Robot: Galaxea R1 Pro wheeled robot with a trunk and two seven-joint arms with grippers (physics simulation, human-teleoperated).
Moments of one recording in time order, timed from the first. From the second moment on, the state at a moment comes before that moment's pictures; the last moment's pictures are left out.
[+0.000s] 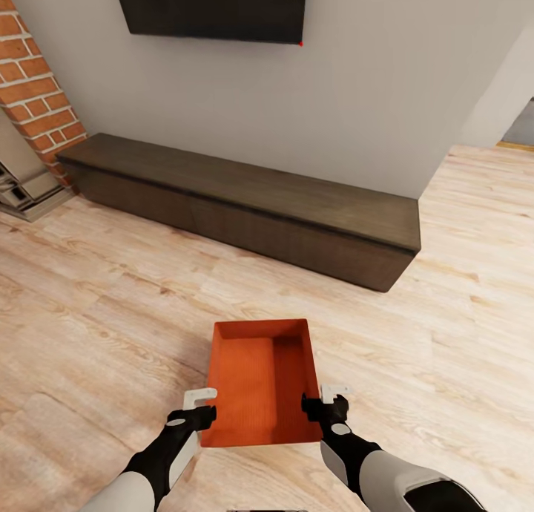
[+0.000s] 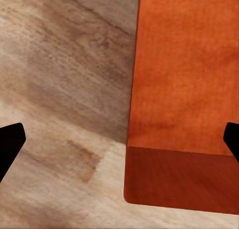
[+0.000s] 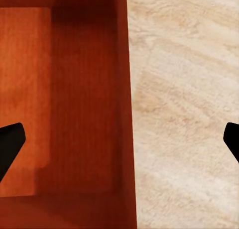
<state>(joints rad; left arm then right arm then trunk) -0.59 -0.10 -0.01 -0.40 0.08 0.12 0.20 -0.73 0.16 0.14 -0.04 -0.06 -0.29 -0.22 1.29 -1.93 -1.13</state>
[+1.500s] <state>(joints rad) -0.59 -0.08 -0.01 -0.44 0.07 0.10 0.20 -0.74 0.13 0.15 -0.06 -0.05 -0.22 -0.21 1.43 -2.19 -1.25</state>
